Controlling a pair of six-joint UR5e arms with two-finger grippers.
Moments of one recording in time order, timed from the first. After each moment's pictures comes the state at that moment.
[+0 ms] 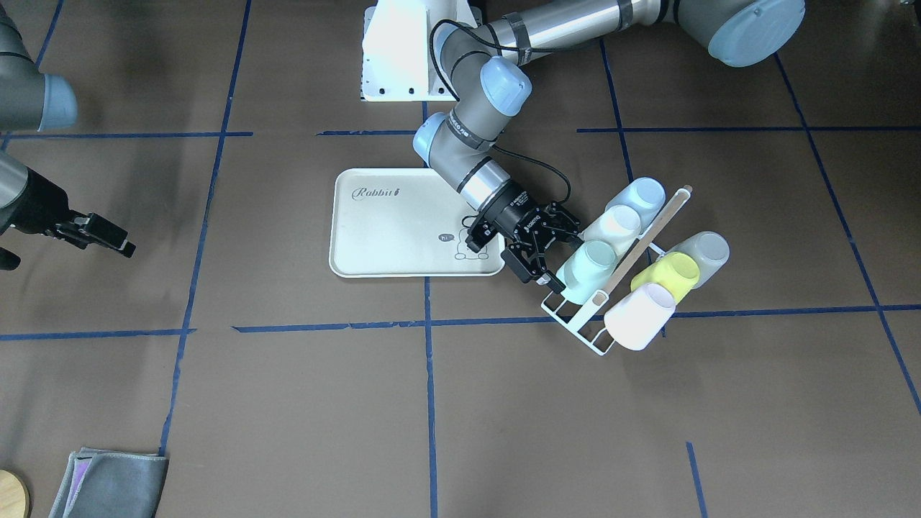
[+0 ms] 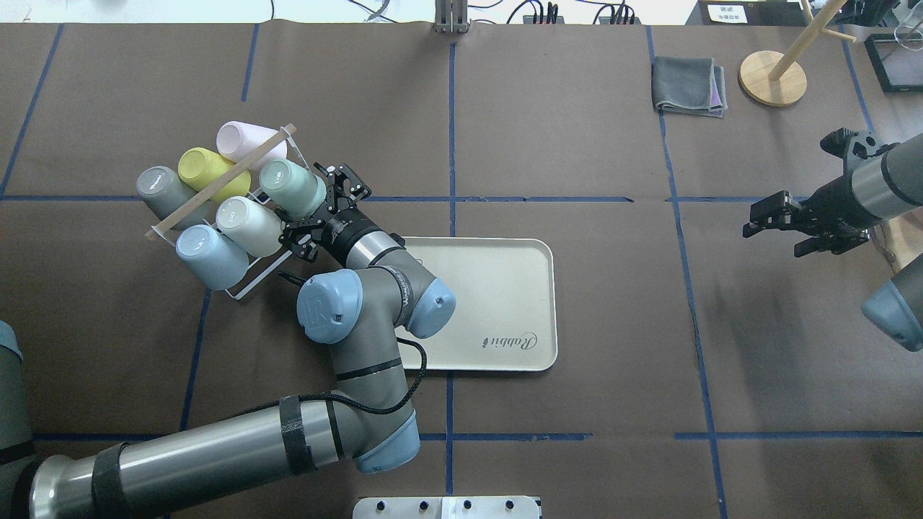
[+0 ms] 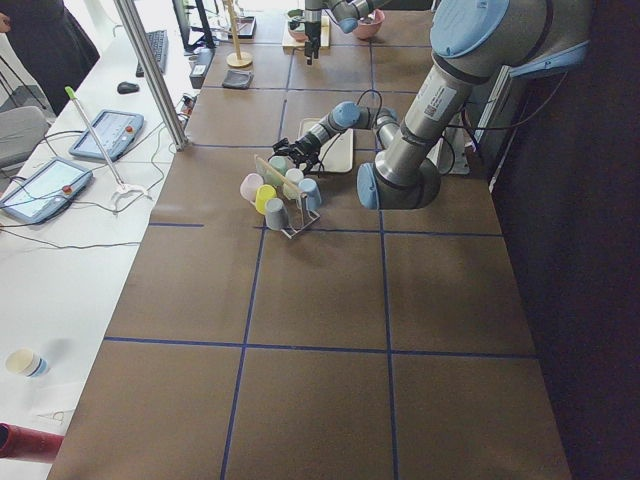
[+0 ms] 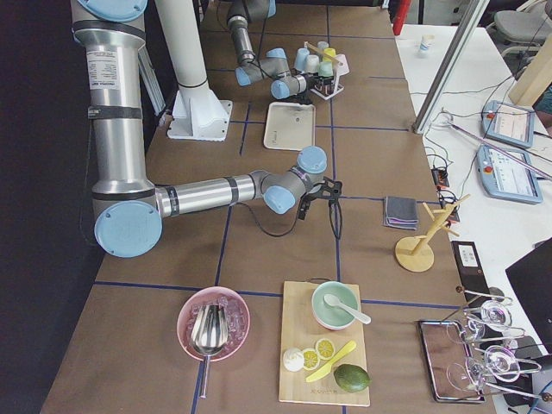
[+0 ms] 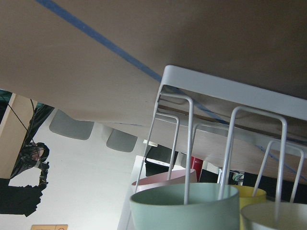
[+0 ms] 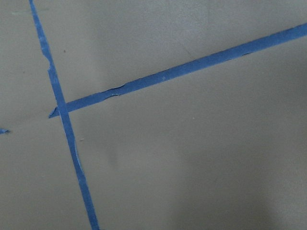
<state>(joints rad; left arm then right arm) -0.37 -2.42 -1.32 -0.88 -0.70 0.44 1.00 -1.54 1.66 -1.00 2.31 1.16</state>
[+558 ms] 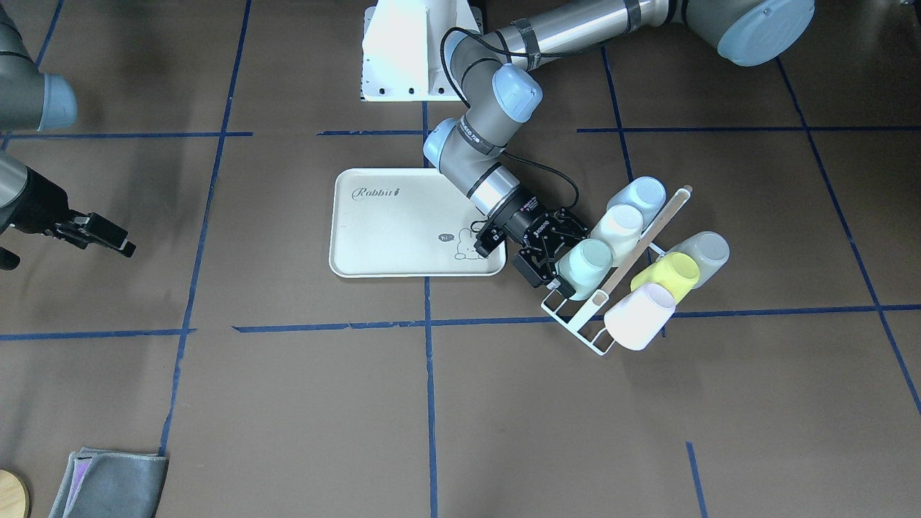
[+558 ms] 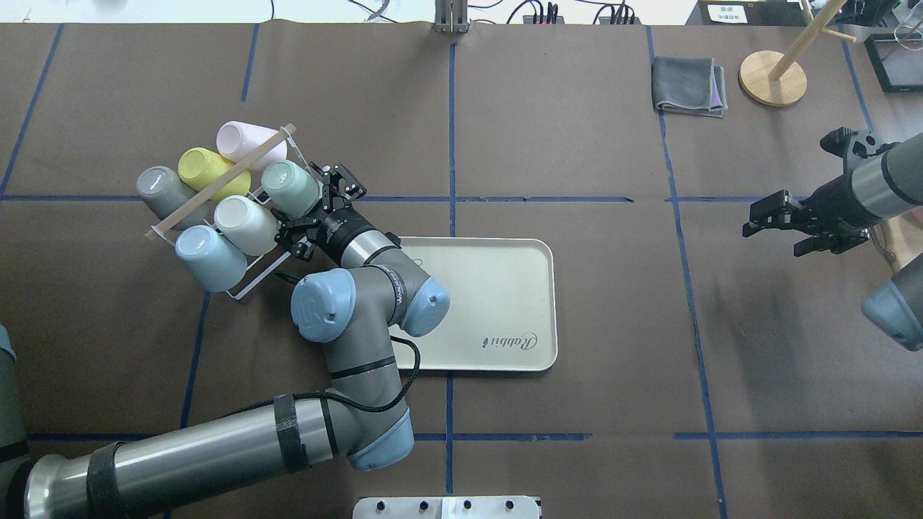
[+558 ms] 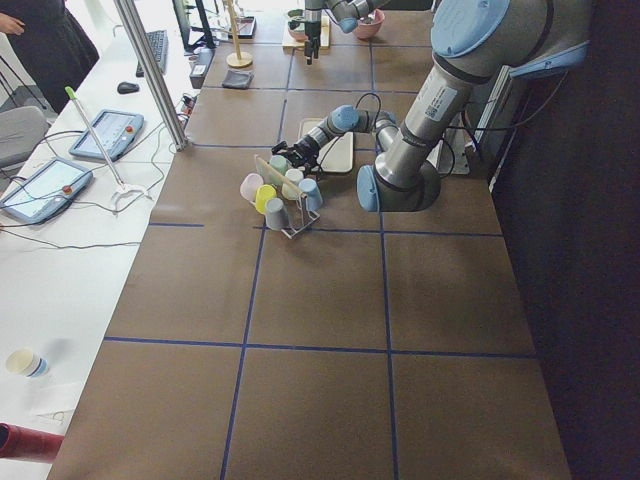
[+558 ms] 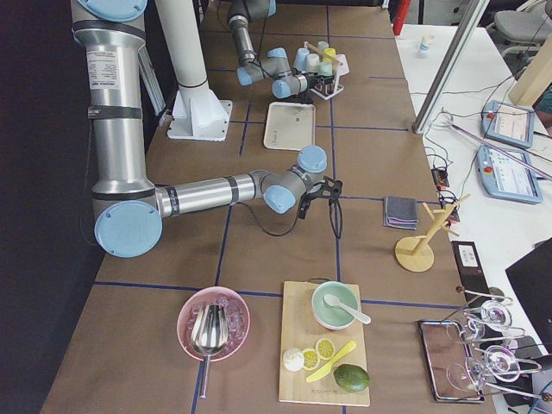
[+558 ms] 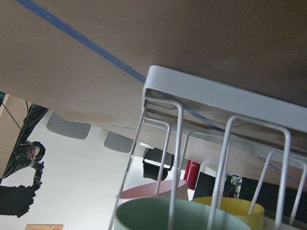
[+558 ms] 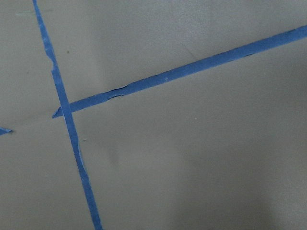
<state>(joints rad) -0.38 -2.41 -1.32 -0.89 -0.70 0.44 1.00 -1.53 1.66 -1.00 2.31 1.16</state>
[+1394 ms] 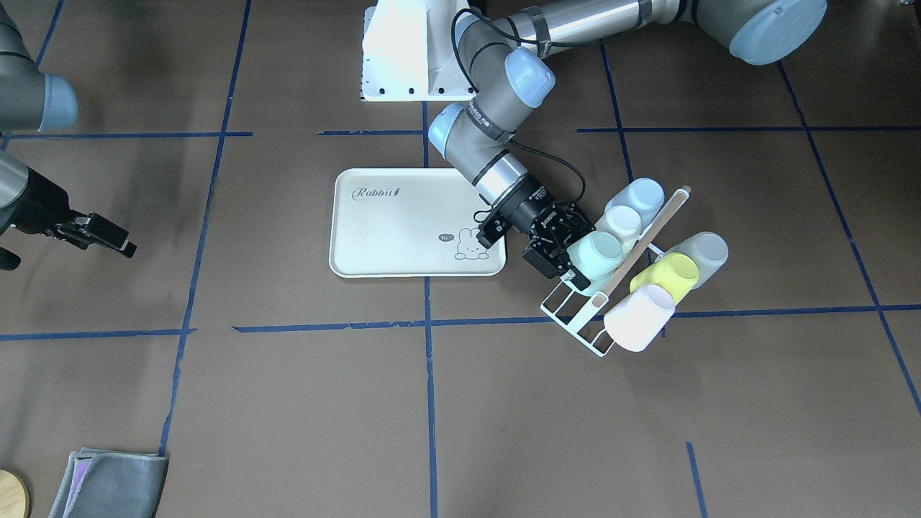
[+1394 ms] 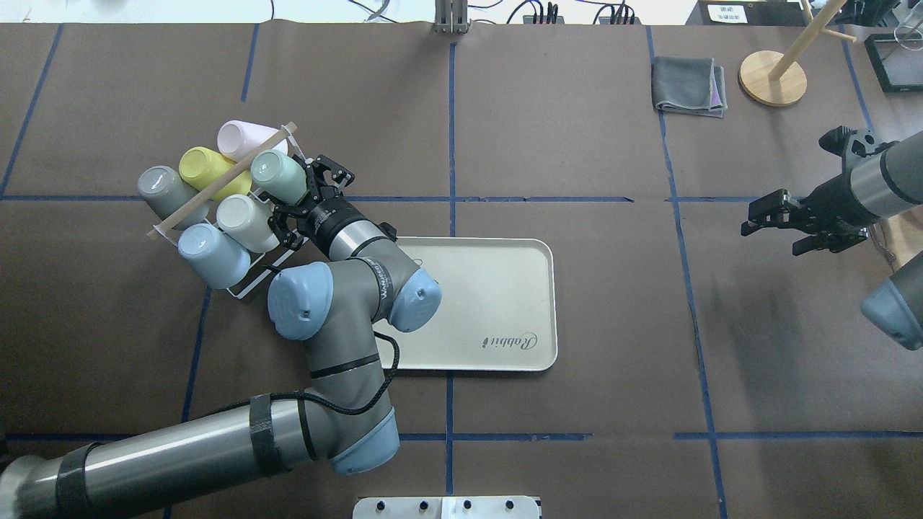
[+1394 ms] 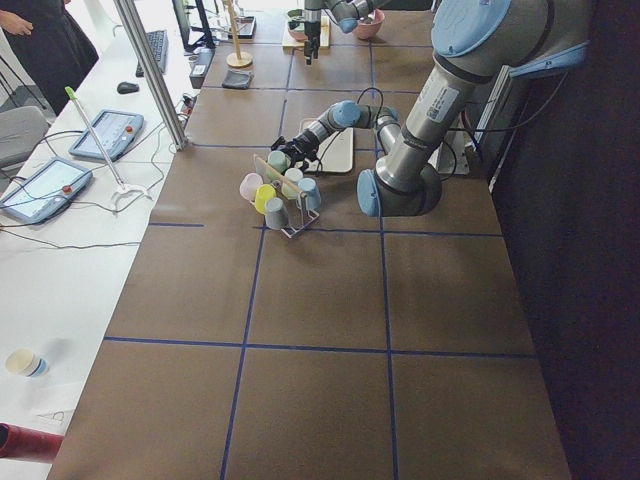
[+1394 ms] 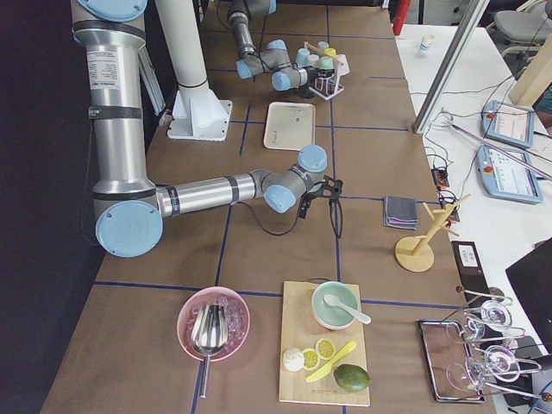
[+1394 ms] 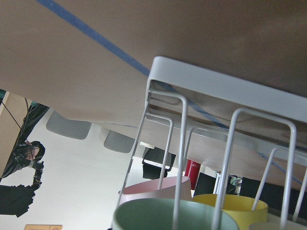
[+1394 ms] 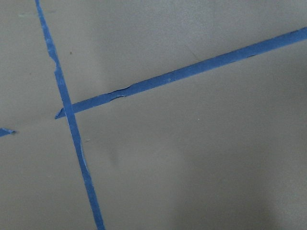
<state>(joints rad) -0.39 -2.34 -1.49 -0.89 -0.70 0.45 1.00 -1.53 1.66 -1.00 2.31 1.16</state>
